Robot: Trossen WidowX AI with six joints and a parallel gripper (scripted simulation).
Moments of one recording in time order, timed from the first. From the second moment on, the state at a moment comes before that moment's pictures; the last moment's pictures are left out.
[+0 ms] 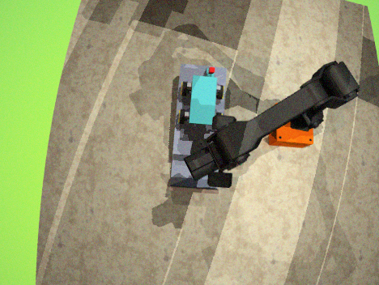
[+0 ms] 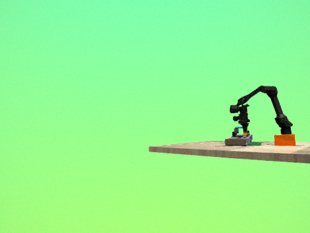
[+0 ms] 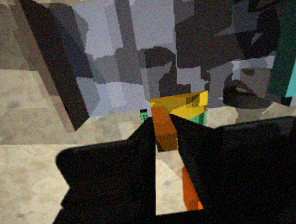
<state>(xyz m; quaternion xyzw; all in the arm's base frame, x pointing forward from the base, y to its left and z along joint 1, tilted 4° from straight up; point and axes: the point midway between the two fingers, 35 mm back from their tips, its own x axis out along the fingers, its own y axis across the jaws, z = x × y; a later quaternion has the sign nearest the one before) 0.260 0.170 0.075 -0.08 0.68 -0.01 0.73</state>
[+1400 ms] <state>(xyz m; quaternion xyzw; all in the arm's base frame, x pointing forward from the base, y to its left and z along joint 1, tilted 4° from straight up) 0.263 0.142 0.057 -0.09 0.68 -0.01 0.73</state>
